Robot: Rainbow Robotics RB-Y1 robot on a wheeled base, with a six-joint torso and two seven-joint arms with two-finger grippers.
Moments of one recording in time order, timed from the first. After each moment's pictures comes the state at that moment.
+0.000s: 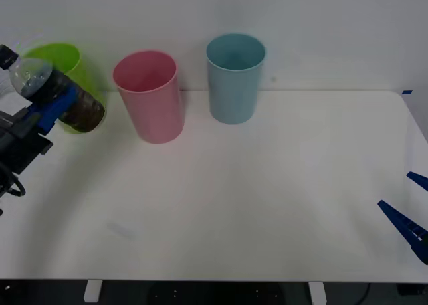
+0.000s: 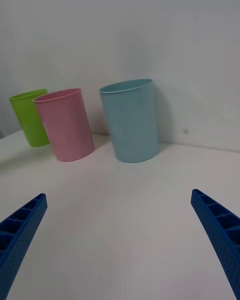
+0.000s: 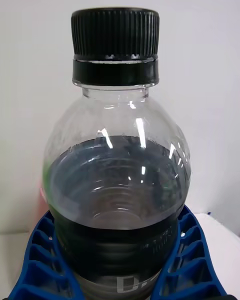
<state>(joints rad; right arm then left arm) 0.35 -0.40 -0.52 -1.66 0.96 -1.22 0.00 0.02 0.41 0.35 -1.76 -1.01 -0.76 0.37</state>
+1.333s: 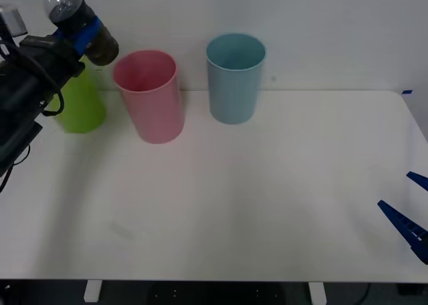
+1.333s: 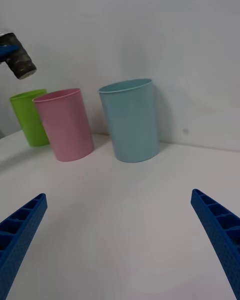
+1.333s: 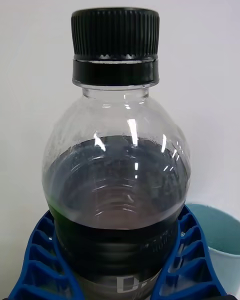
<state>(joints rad) 0.35 -0.40 -0.52 -1.66 0.96 -1.22 0.00 -0.42 0.41 0.27 -1.51 -1.38 -0.57 0.46</state>
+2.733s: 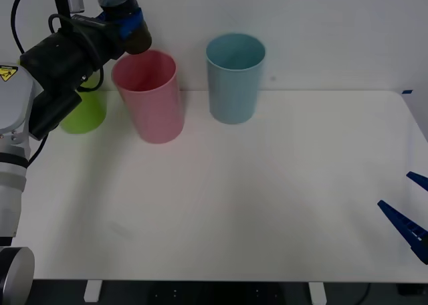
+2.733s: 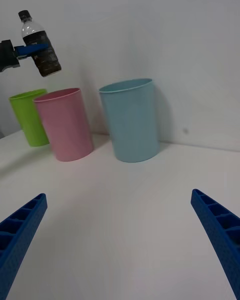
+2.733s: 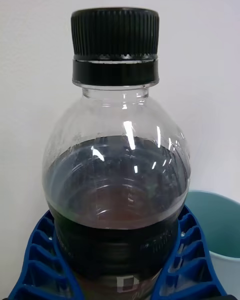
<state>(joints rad) 0.35 -0.40 -0.52 -1.66 0.96 -1.22 0.00 -0.64 0.37 0.18 -1.35 -1.63 -0.57 0.52</state>
